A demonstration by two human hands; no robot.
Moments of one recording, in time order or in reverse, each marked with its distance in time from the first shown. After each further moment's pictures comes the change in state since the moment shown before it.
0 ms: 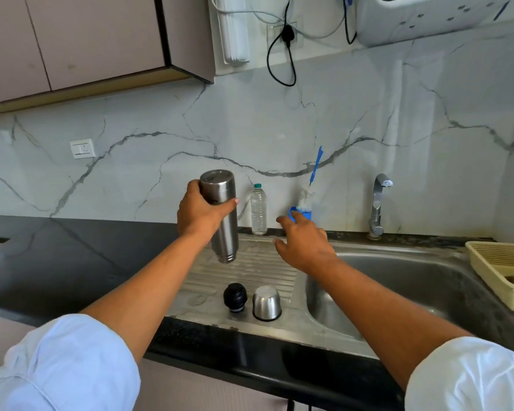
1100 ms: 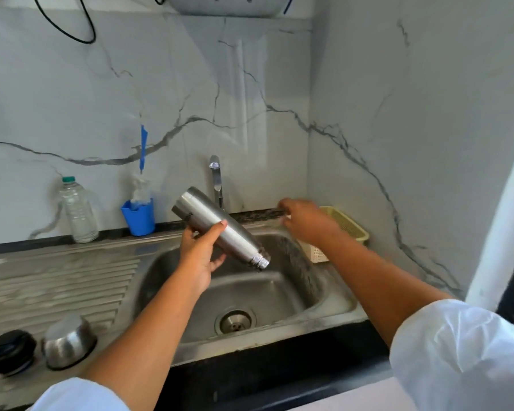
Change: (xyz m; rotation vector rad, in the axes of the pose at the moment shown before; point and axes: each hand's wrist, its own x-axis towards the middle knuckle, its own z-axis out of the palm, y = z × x) left_hand -0.164 0.081 0.284 -1.008 -0.687 -0.636; right_hand -0.093 0.295 -0.106 -0.113 0.025 0.385
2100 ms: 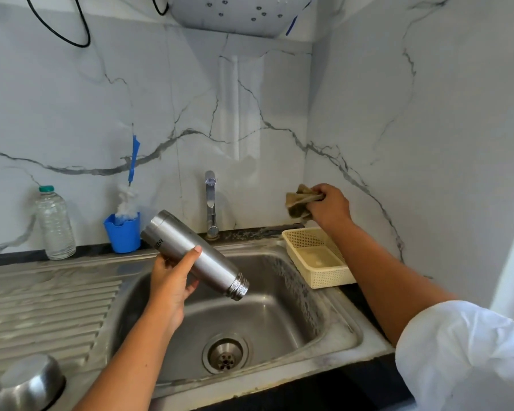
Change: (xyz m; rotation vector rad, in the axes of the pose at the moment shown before) left_hand 0.014 -0.001 -0.035 -0.009 0.013 0.136; right_hand 0.046 0.032 -0.035 0.638 0.460 0.365
